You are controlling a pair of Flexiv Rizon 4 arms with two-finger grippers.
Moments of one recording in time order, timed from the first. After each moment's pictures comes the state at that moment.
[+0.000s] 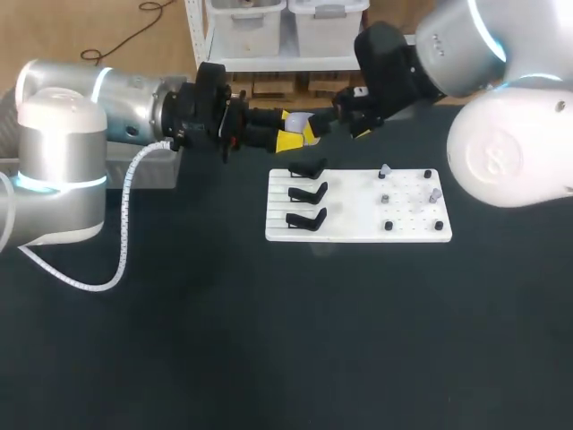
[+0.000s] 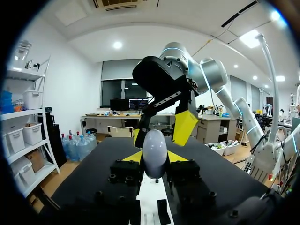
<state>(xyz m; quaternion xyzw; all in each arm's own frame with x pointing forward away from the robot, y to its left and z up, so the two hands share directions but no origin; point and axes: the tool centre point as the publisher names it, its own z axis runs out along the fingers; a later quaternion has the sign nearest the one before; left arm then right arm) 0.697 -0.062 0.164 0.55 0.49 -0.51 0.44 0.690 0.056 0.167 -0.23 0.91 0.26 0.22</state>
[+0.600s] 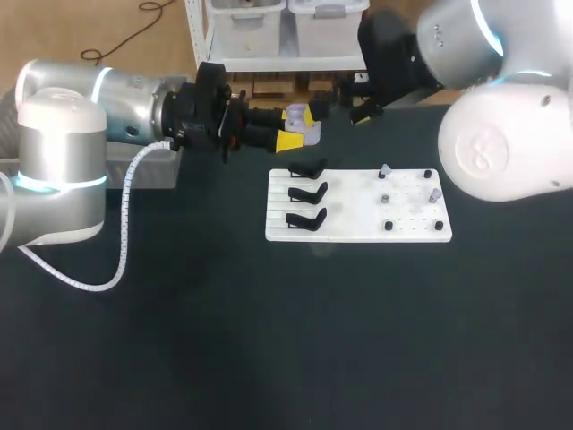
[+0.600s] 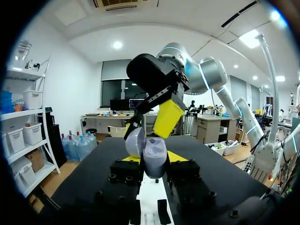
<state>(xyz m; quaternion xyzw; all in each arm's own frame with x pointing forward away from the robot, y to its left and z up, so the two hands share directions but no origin) 0.697 -0.062 0.164 0.55 0.49 -0.51 0.44 0.713 0.055 0.181 -0.20 0.91 0.27 0.25</state>
